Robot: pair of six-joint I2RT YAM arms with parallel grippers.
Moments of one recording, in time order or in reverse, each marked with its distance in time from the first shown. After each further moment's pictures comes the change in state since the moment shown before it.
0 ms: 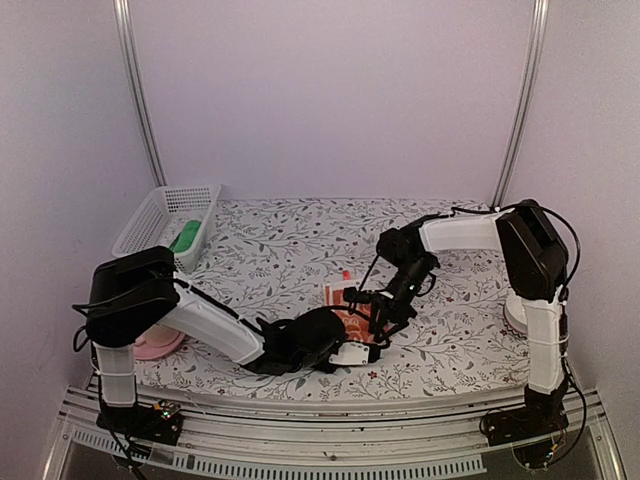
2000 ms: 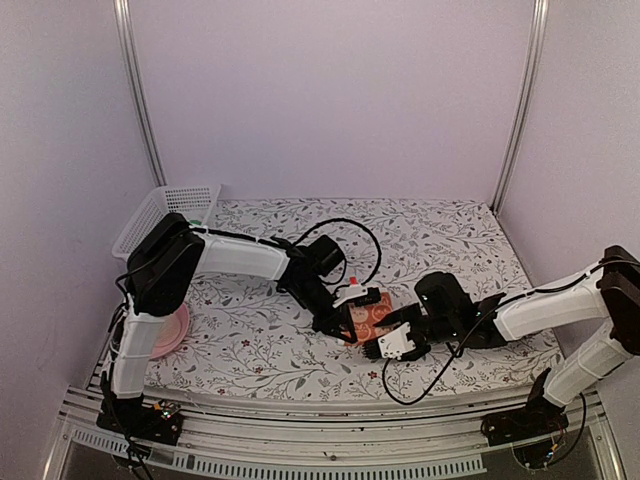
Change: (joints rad) left arm 0.345 0.254 0.648 -0.914 1.114 -0.387; right arm 0.257 -0.700 -0.977 1.256 0.580 -0.116
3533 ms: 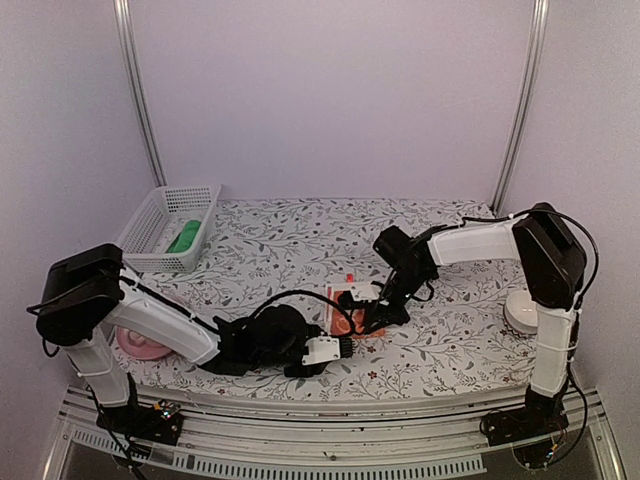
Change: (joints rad) left arm -0.290 -0.522 -0.878 0.890 -0.859 0.075; right arm -0.192 0.509 0.716 -0.797 -0.388 0.115
